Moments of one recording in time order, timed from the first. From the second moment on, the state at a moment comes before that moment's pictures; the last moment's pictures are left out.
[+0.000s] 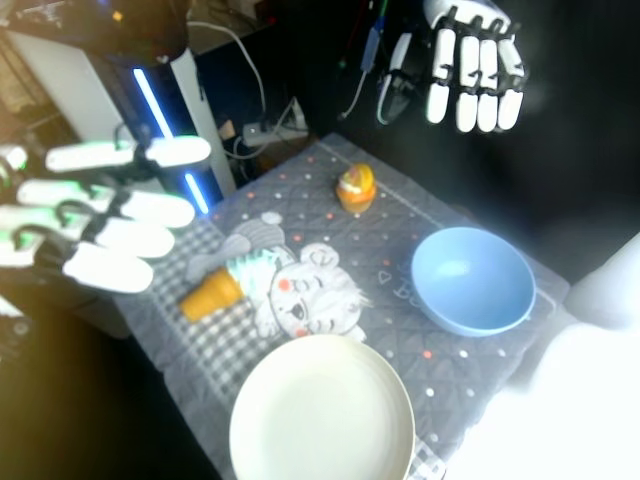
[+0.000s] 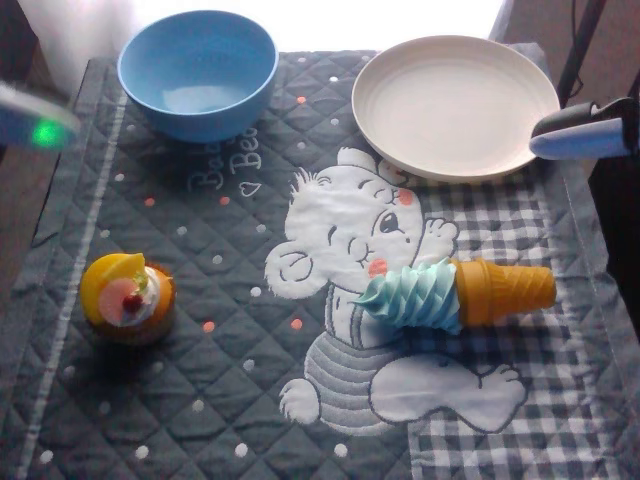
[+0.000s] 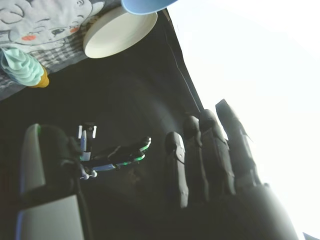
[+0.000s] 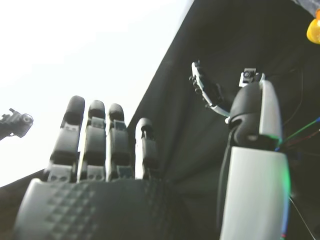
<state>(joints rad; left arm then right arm) 0.43 -0.74 1.12 0.61 -0.64 0.44 -0.80 -0.62 0.94 -0.03 1.07 -0.83</state>
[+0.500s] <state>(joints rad) 0.46 -0.73 1.11 0.69 -0.65 0.36 -0.80 -0.62 0.94 -0.12 1.02 -0.75</state>
